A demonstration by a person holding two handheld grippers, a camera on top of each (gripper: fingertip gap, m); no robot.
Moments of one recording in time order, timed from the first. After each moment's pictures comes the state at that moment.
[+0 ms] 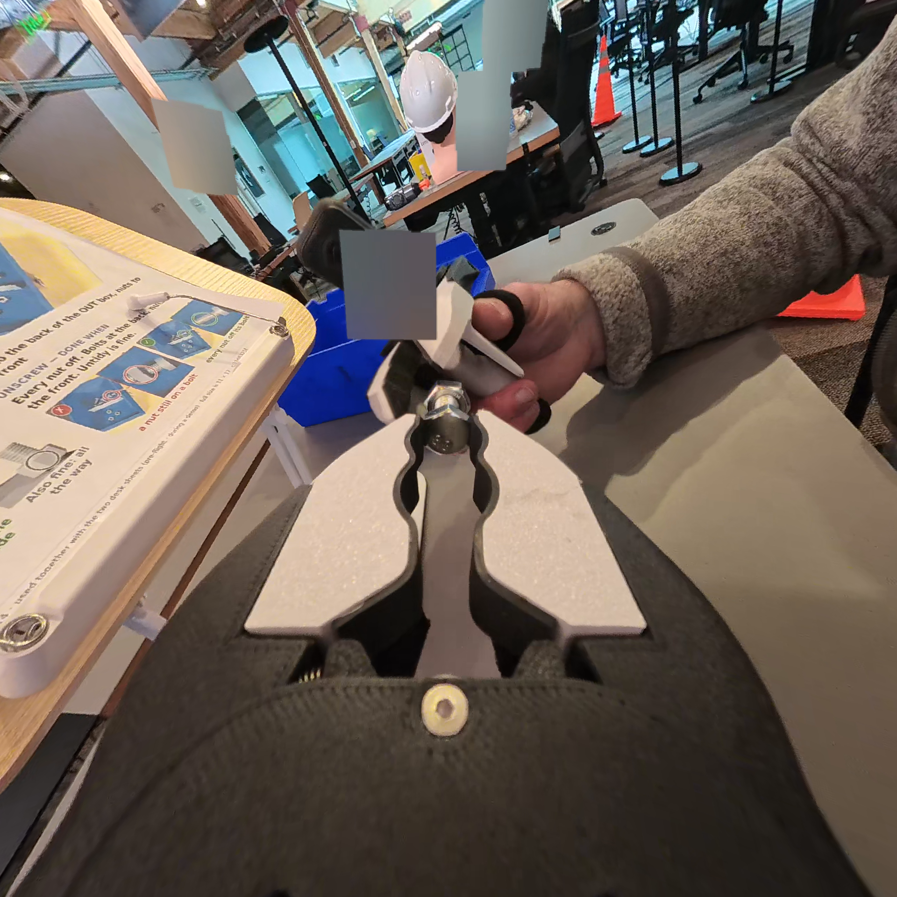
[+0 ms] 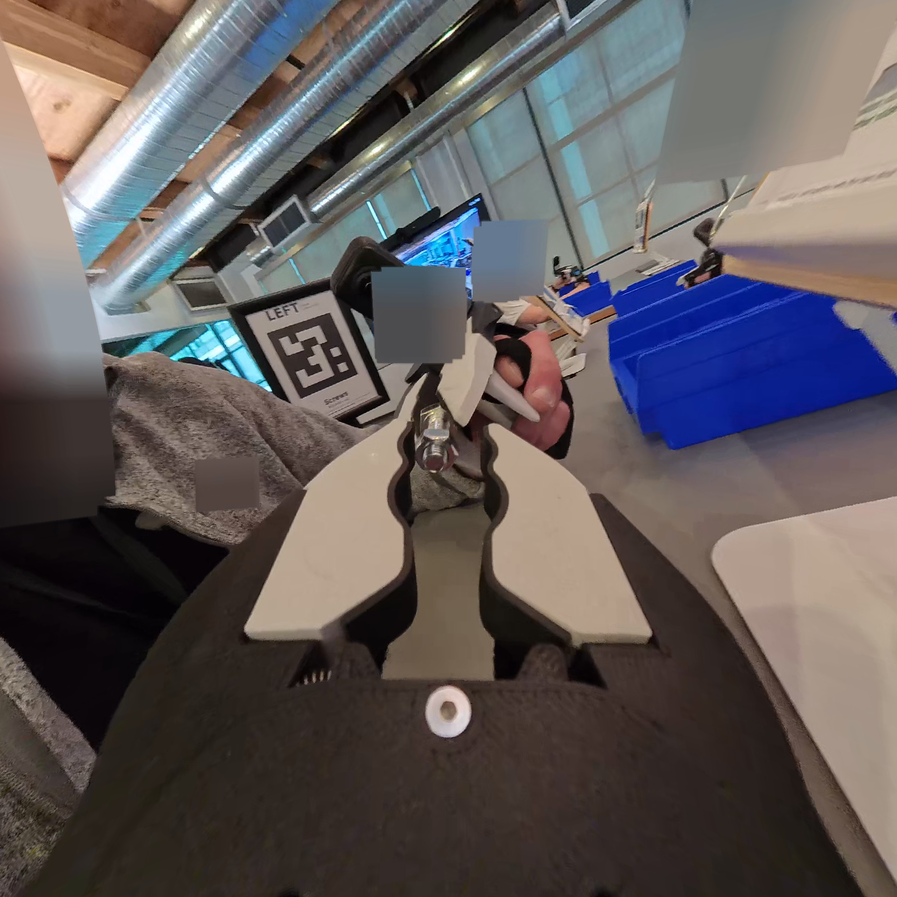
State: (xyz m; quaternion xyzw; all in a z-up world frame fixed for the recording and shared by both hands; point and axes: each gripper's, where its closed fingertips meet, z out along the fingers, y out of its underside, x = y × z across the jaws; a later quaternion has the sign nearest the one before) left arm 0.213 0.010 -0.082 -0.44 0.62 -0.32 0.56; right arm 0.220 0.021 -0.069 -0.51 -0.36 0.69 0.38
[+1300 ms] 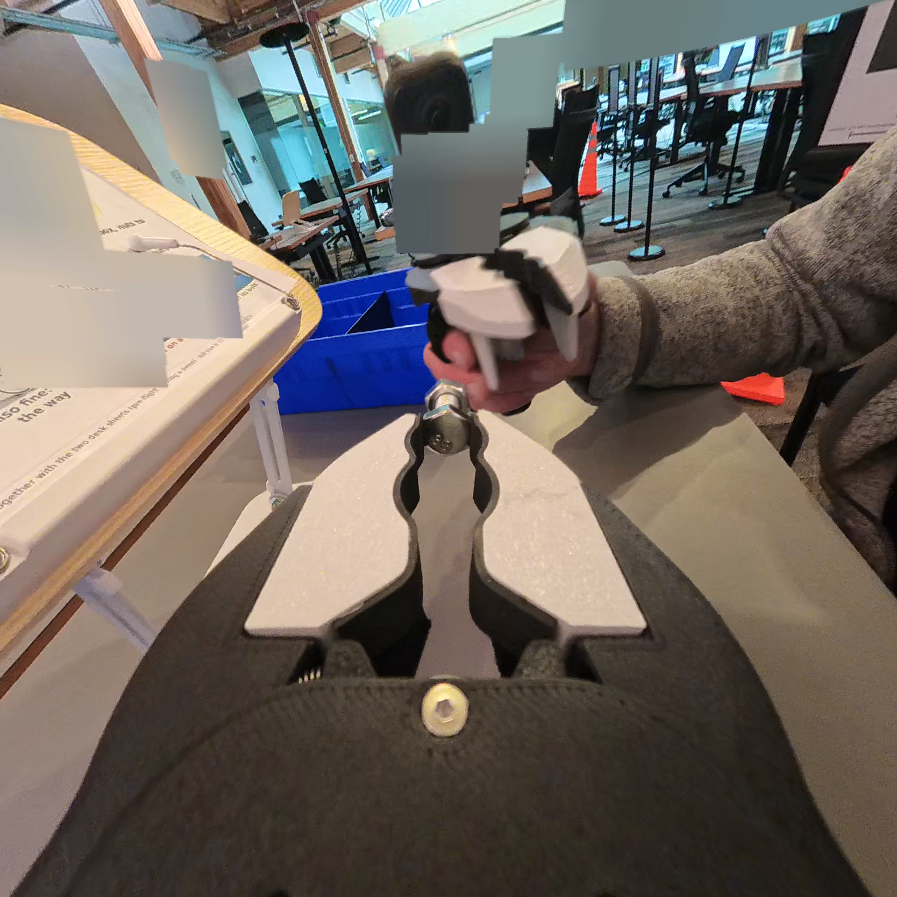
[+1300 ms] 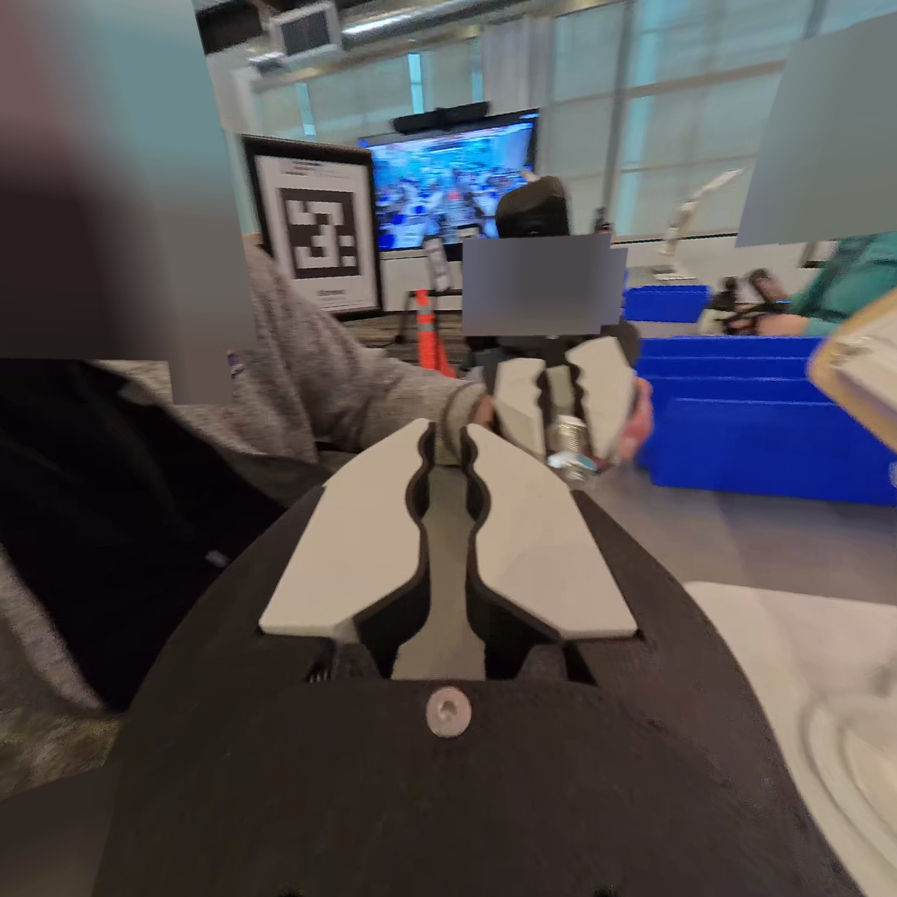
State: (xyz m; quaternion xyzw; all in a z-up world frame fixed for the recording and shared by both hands) left arm 0.207 0.023 -0.080 -0.47 0.57 -0.40 0.53; right arm 0.222 -0.022 -0.054 -0.45 -0.51 0.58 0.44
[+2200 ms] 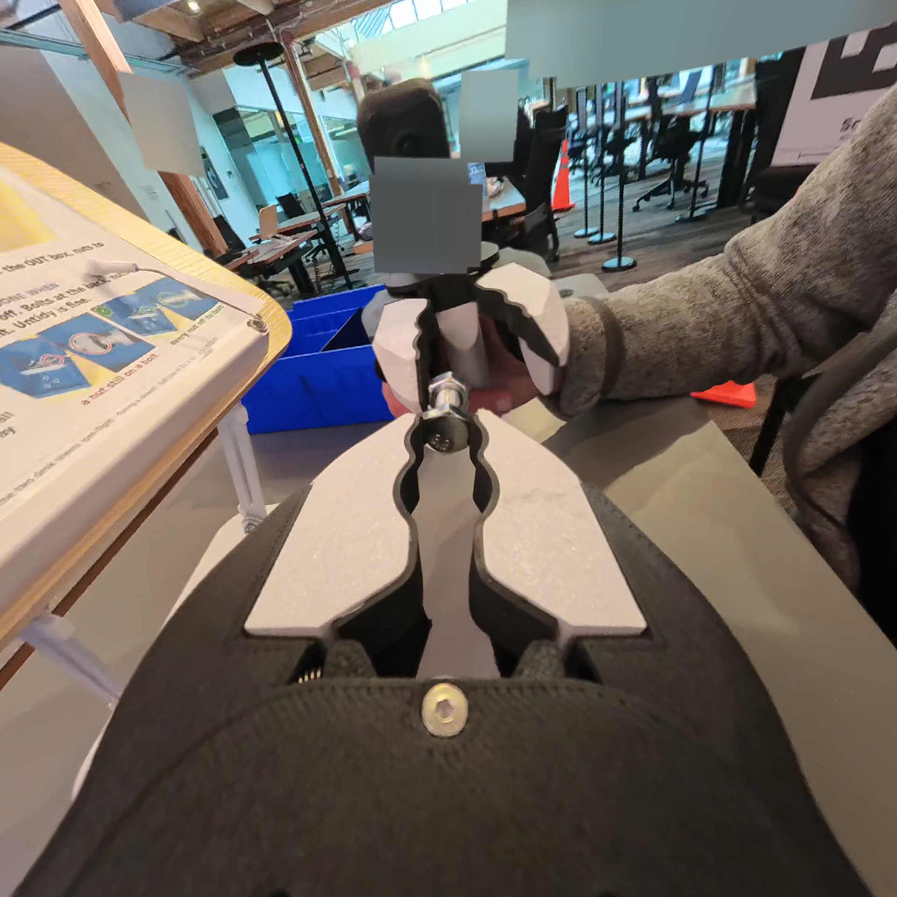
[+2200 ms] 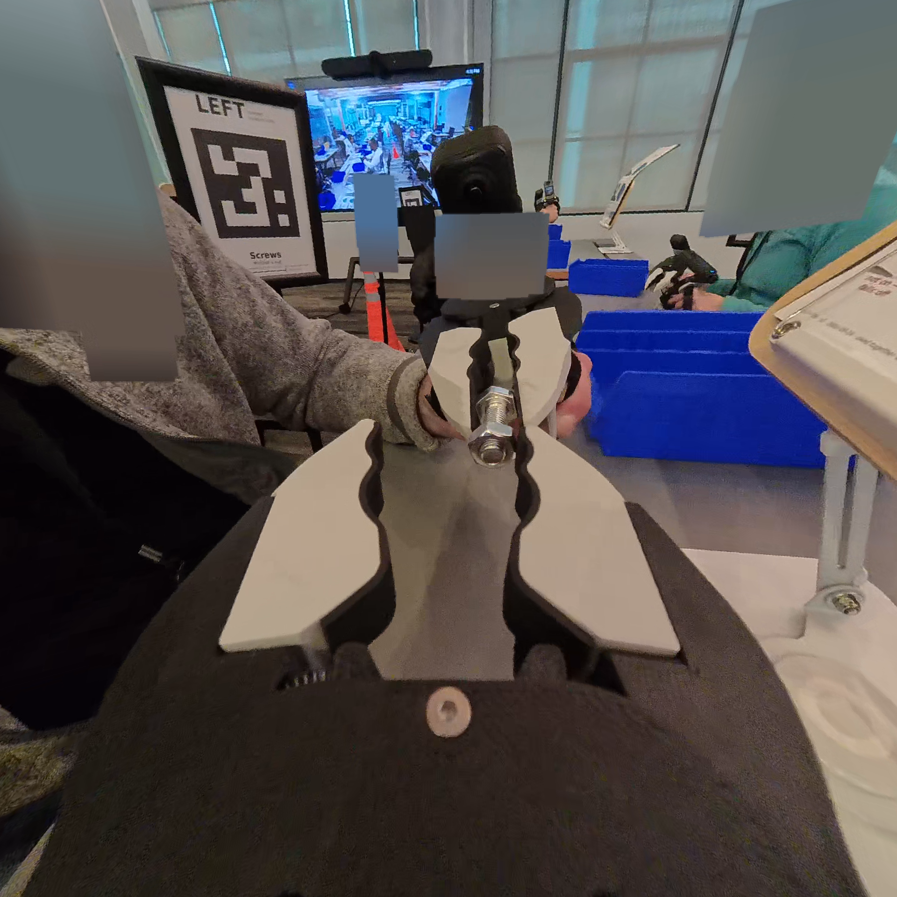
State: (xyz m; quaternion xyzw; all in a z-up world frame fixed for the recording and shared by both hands) left arm 0.215 0.007 -0.077 -0.46 0.58 -0.42 0.53; right arm 0.217 -0.011 -0.066 -0.48 -0.52 0.53 0.46
